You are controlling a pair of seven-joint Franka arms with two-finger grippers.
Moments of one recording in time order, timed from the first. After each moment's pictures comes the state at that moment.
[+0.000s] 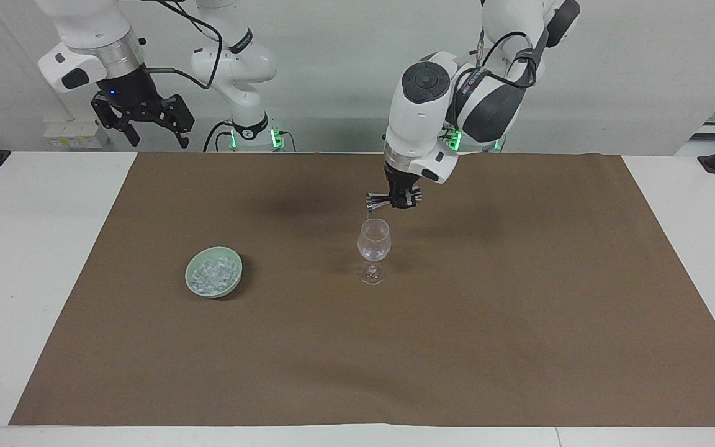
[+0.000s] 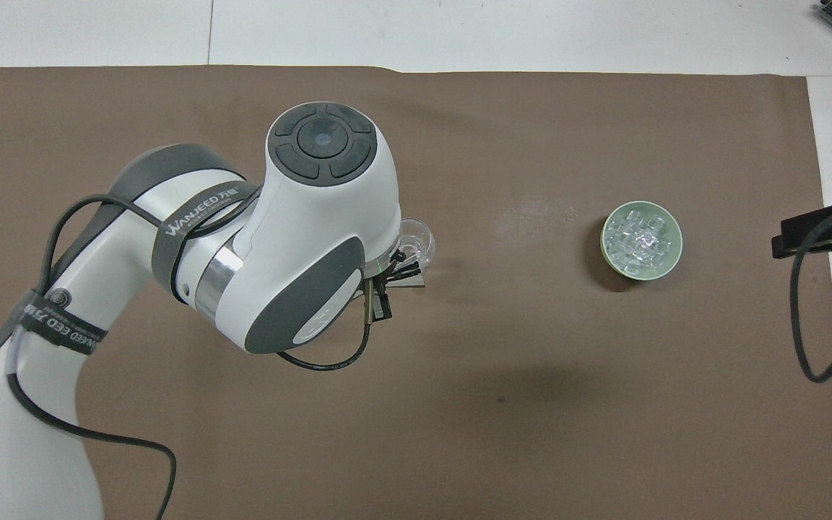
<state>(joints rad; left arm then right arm) -0.14 0.37 -0.61 -1.42 0.09 1.64 -2.49 0.06 0.00 -0.06 -1.44 0.00 1.41 0.07</state>
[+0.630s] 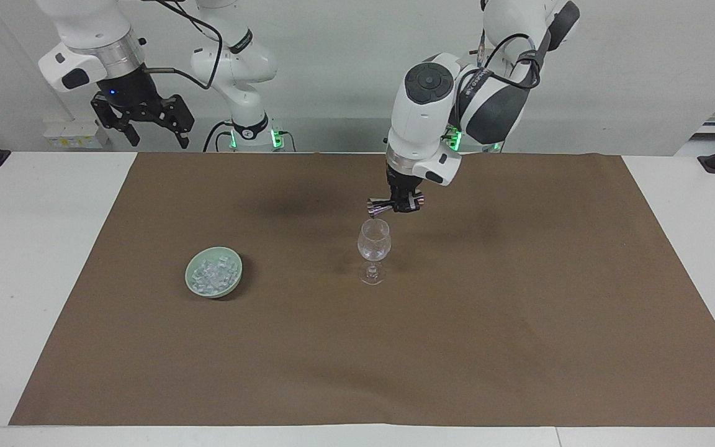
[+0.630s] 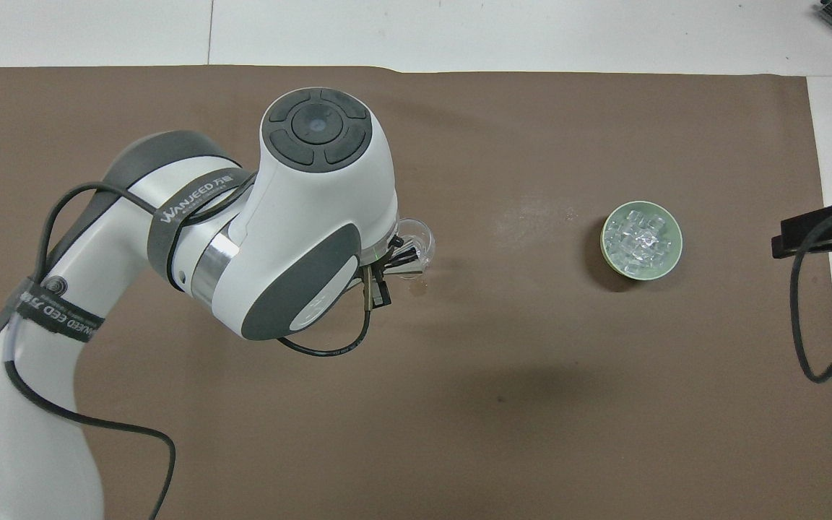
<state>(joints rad) -0.14 0.40 -0.61 -1.38 0.12 1.64 -2.53 0.06 0.00 -0.06 -1.44 0.00 1.41 0.07</state>
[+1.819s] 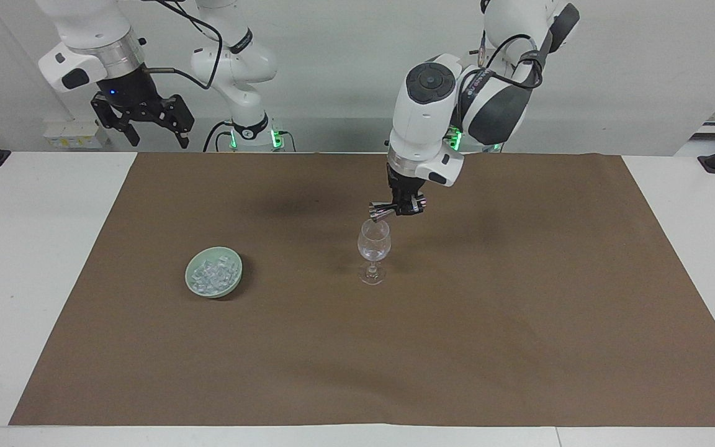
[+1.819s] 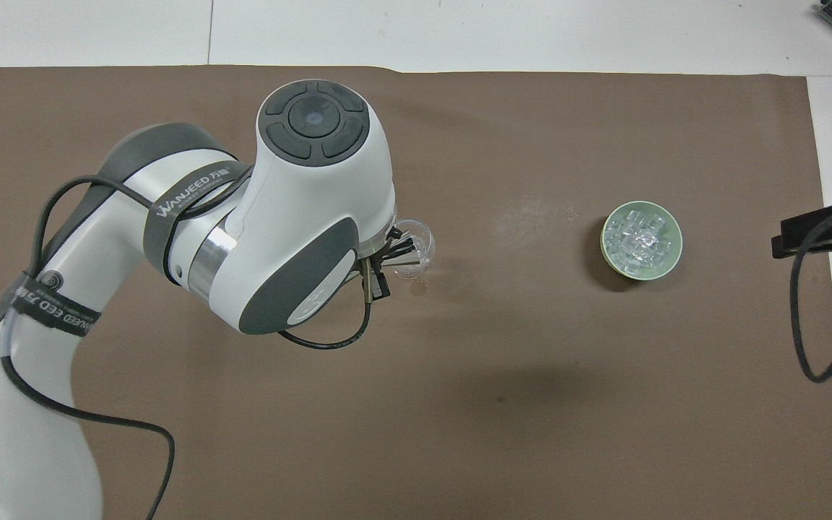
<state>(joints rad) -0.14 0.41 -0.61 -1.36 0.14 1.64 -2.56 0.06 0.00 -0.06 -1.44 0.00 1.41 0.07</state>
